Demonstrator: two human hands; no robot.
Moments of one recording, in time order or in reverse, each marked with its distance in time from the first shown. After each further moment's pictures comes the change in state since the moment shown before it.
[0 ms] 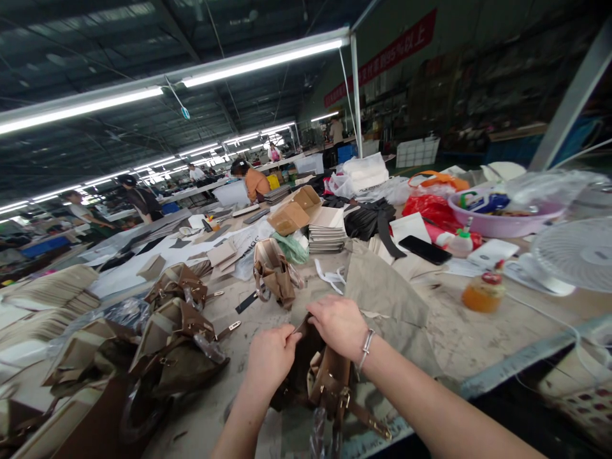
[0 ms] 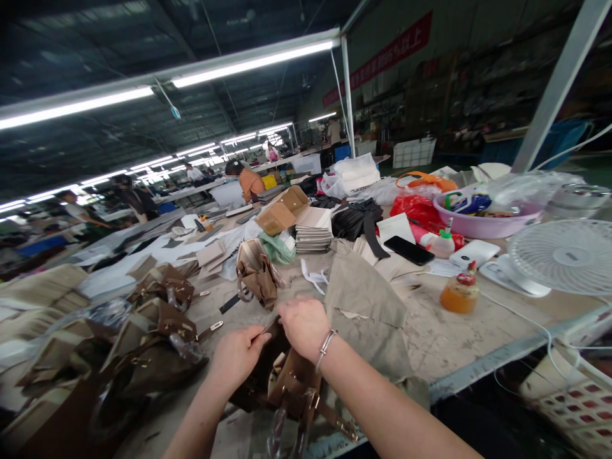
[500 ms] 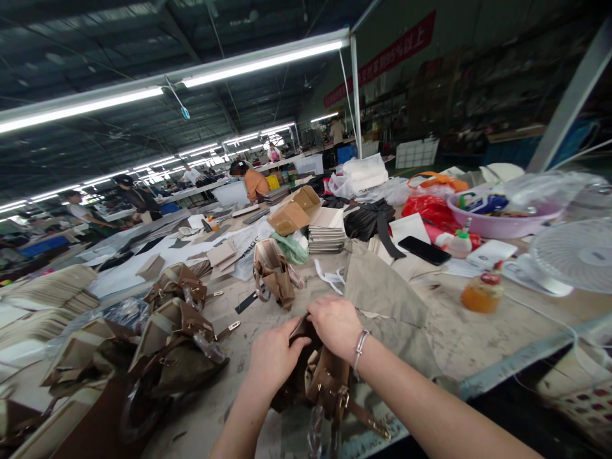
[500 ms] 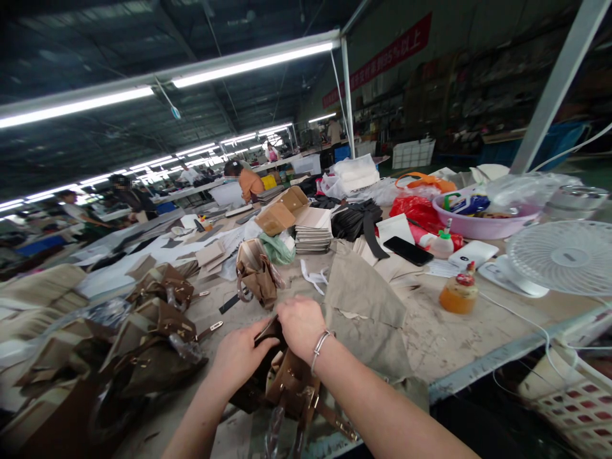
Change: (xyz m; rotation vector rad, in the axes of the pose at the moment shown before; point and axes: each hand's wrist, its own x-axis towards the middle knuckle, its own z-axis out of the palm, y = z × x) left_hand 0.003 0.004 -0.003 -0.098 -0.002 0.060; right_hand 0.005 -0.004 0.010 -0.014 -0.006 0.044
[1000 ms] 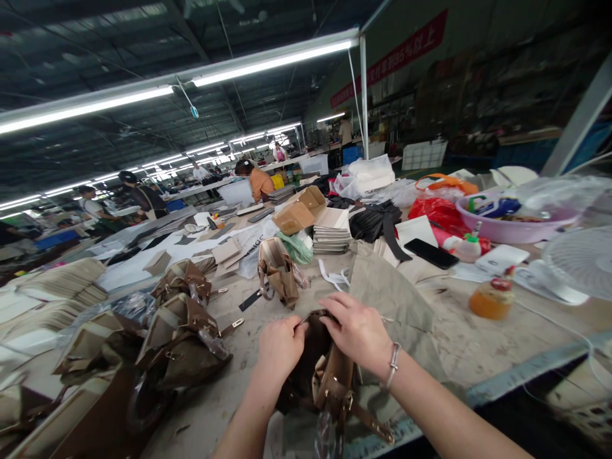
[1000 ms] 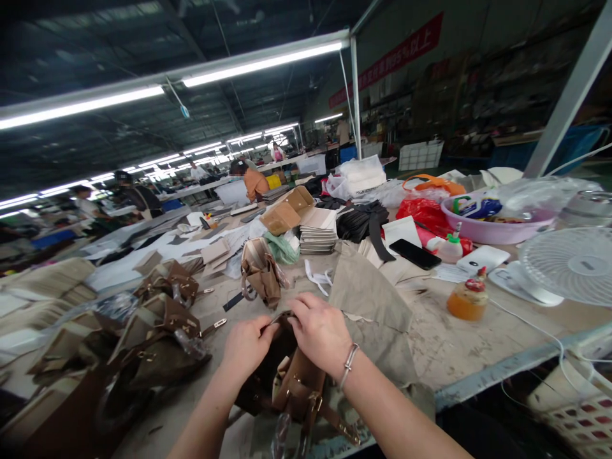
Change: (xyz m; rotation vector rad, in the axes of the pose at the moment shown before) left_hand 0.009 0.002 0.005 0.082 0.057 -0.090; right_hand -0.030 0.011 -0.012 0.226 0.217 0.055
